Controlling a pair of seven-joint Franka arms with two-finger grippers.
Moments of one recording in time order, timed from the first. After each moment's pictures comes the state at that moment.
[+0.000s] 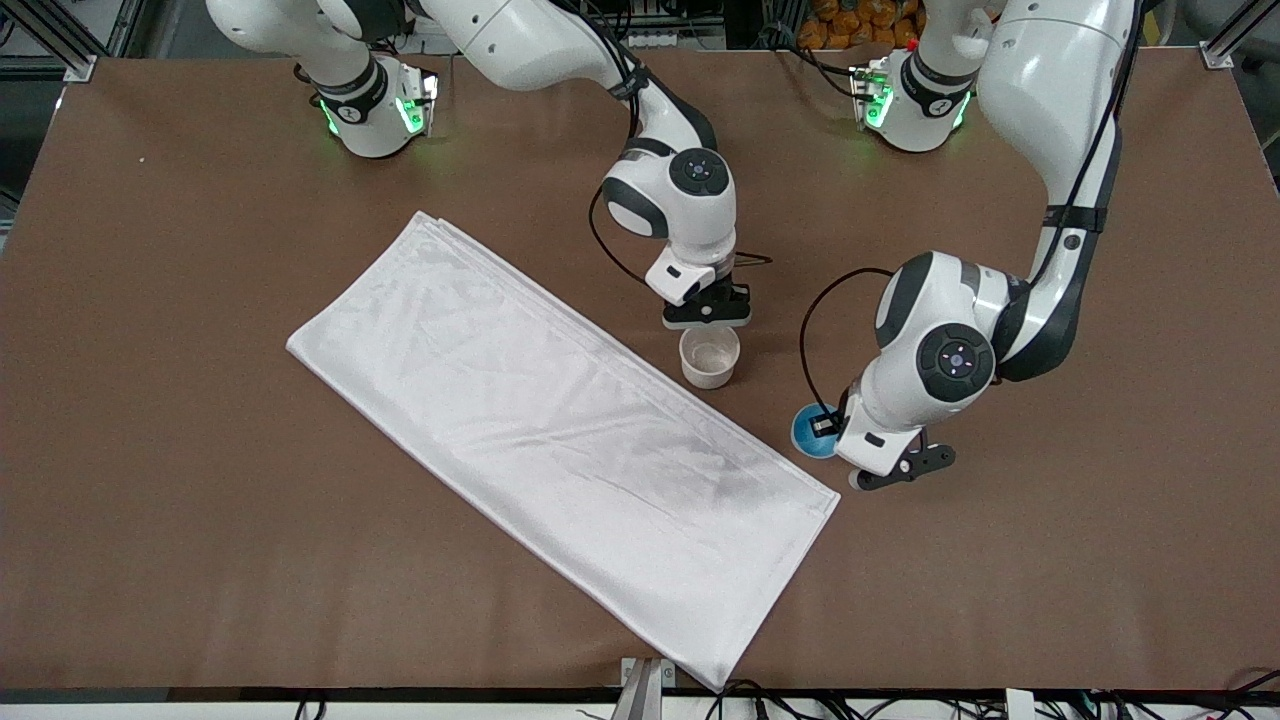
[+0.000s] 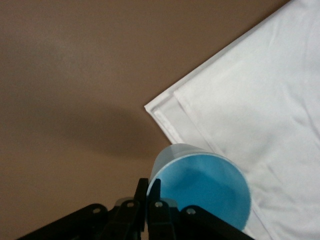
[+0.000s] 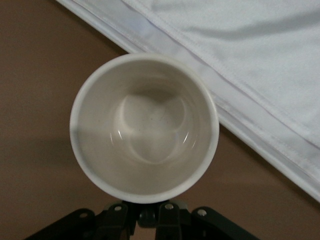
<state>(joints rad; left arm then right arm) -0.30 0.58 -0.09 -1.53 0.00 2.05 -0.65 1.01 0.83 -0.07 -1.38 0.00 2.37 0.98</state>
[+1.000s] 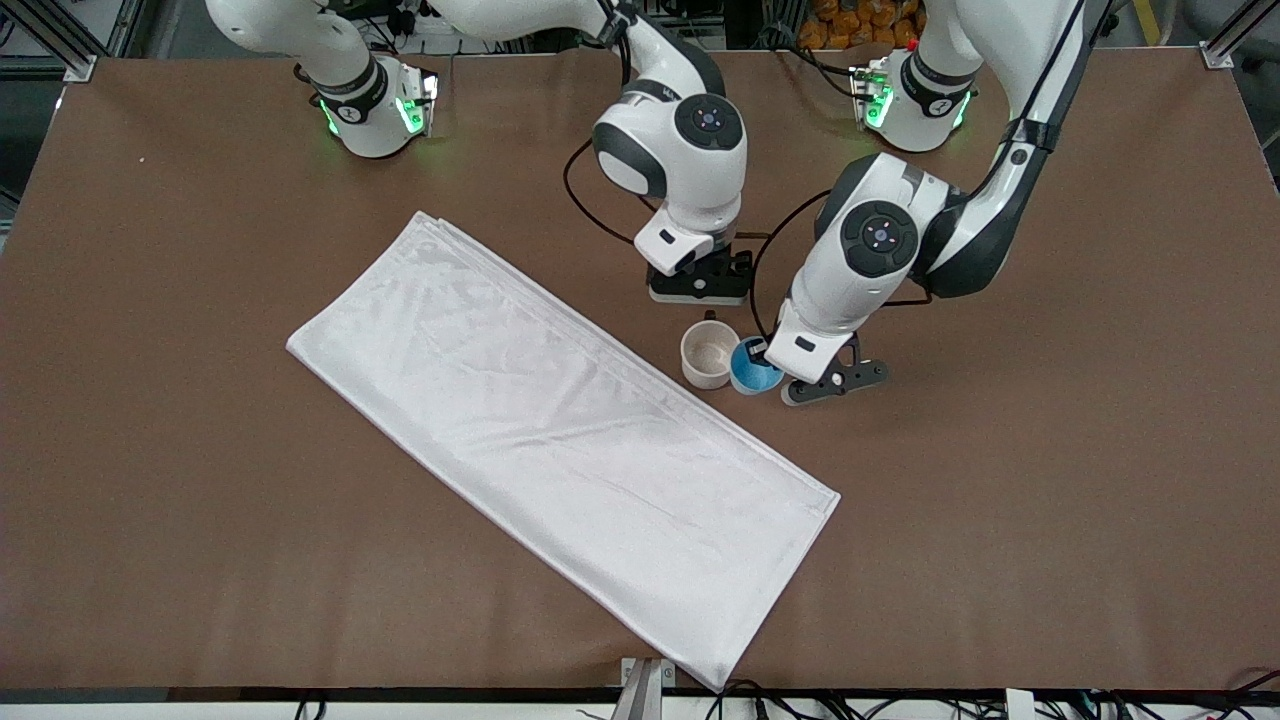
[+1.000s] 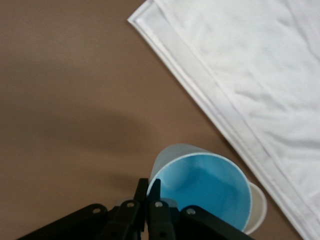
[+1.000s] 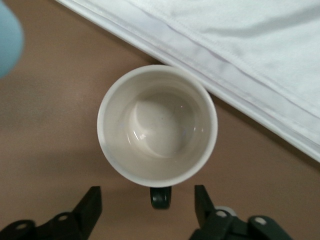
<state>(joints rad) -0.34 0.37 -0.22 -1.78 0.00 2.18 -0.80 1.00 0.68 -0.09 -1.30 0.00 2.06 1.01</state>
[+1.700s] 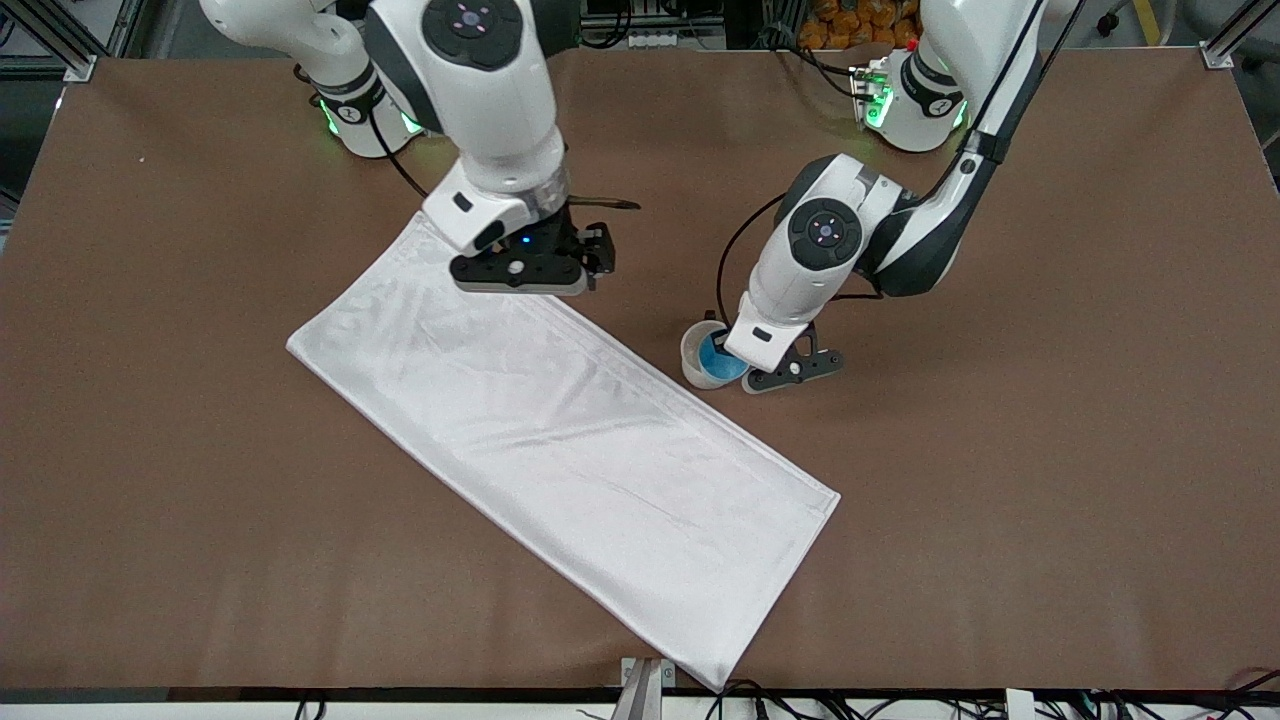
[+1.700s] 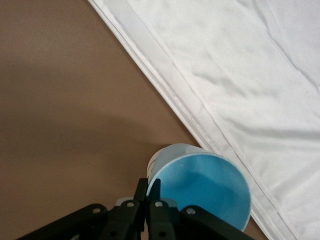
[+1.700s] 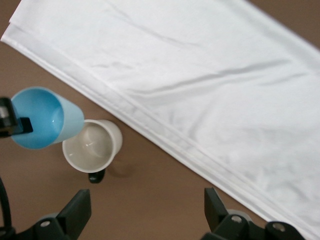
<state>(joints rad) -0.41 0.41 -0.22 -1.79 0.00 2.22 -0.87 0.75 0.31 -0.09 -1.38 0.00 1.76 0.72</state>
